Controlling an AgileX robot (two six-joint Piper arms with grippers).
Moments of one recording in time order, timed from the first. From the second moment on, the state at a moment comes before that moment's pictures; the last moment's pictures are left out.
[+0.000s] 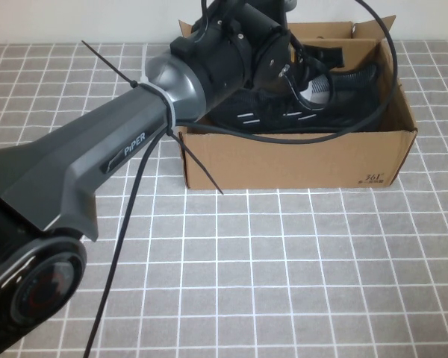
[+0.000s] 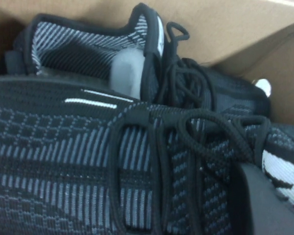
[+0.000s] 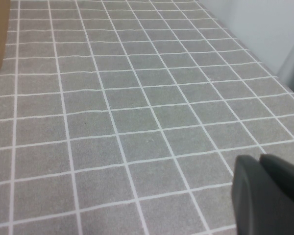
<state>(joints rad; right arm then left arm) -0.18 -0.03 0.03 -0.29 0.34 0.26 -0.74 2.18 -2.10 0.25 0.69 -0.82</state>
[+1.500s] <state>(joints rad) -0.18 -0.03 0.03 -0.29 0.34 0.26 -0.74 2.11 -2.11 0.30 0.84 -0.56</state>
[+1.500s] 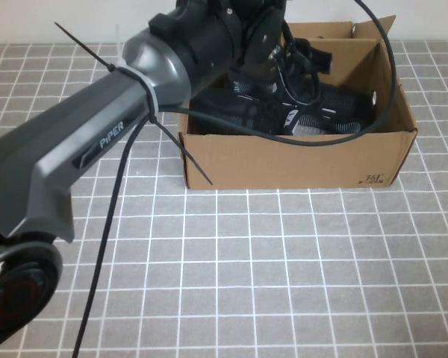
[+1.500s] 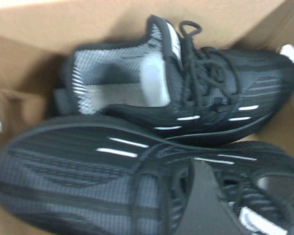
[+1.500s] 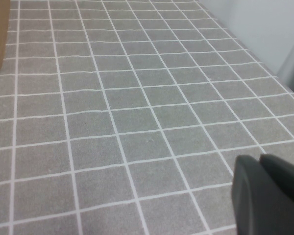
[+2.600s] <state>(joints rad) -0.18 -0.03 0.03 -0.29 0.34 0.26 -0.60 1.73 -2.15 0.07 1.22 0.12</state>
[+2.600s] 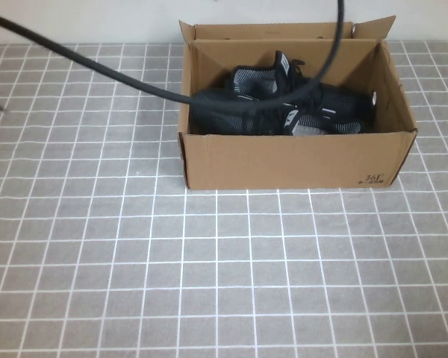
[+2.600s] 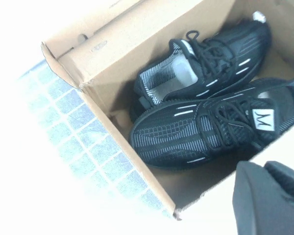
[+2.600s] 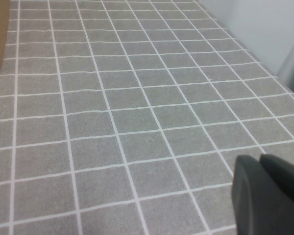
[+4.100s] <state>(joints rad) -0.18 -0.03 0.03 -0.29 0.34 0.26 -0.59 0.38 -0.90 0.02 0.79 0.04</state>
